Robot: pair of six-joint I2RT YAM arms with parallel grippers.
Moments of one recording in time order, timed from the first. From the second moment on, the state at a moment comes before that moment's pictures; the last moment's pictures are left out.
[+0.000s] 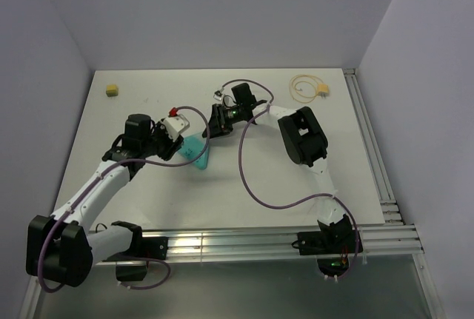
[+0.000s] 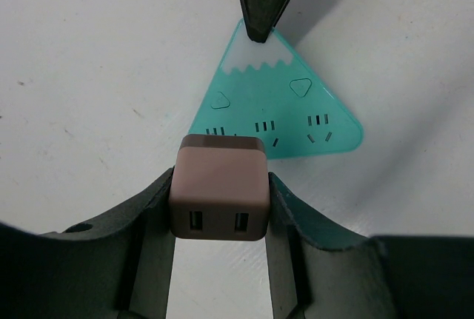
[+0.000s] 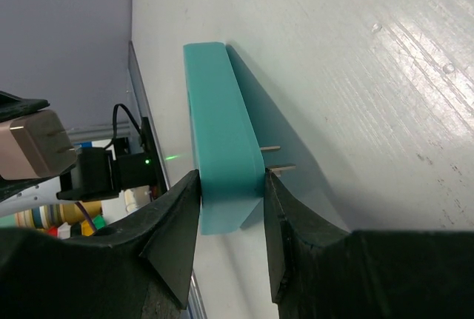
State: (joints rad) left arm -0.27 1.11 0.73 -0.23 0.33 0.50; right arm 0.51 2.40 1.73 -0.11 -0.99 0.56
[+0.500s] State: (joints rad) left arm -0.26 1.28 0.77 -0.26 0.34 0.51; right arm 0.51 2.40 1.71 -0.08 -1.00 0.57
